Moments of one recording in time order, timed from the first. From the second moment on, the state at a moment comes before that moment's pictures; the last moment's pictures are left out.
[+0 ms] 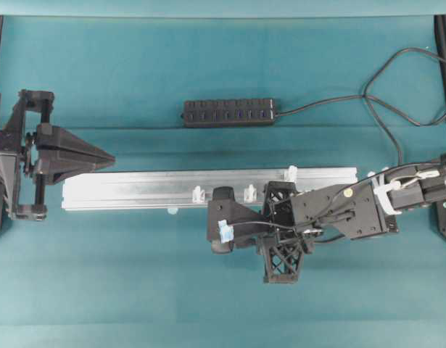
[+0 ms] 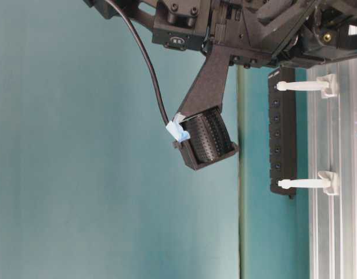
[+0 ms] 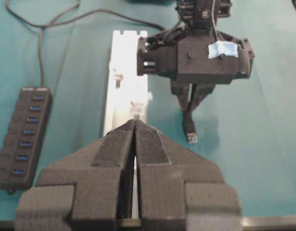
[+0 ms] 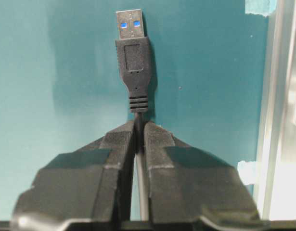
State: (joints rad) left arm 0.04 -0.77 1.04 0.01 -0.02 -0.01; right arm 0.14 0.25 0.45 0.03 0.67 0.14
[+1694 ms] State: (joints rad) left arm 0.05 -0.77 1.04 0.01 -0.03 -0.01; right arm 0.06 -0.14 0.50 -0.15 1.18 0.13
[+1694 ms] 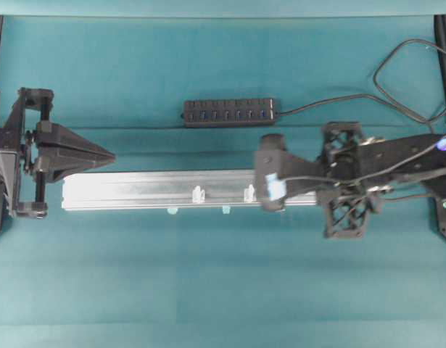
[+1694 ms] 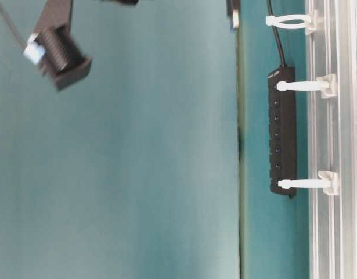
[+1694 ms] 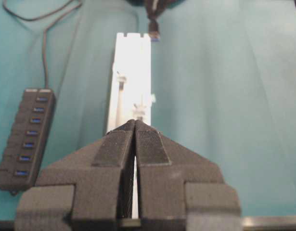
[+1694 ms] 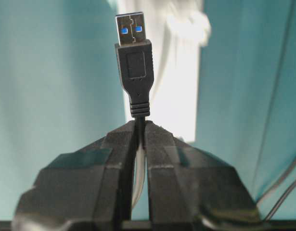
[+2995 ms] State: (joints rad) left arm 0.06 -0.58 0.95 0.01 -0.10 -0.04; right arm -0.09 -0.12 0.77 -0.15 0.71 0.00
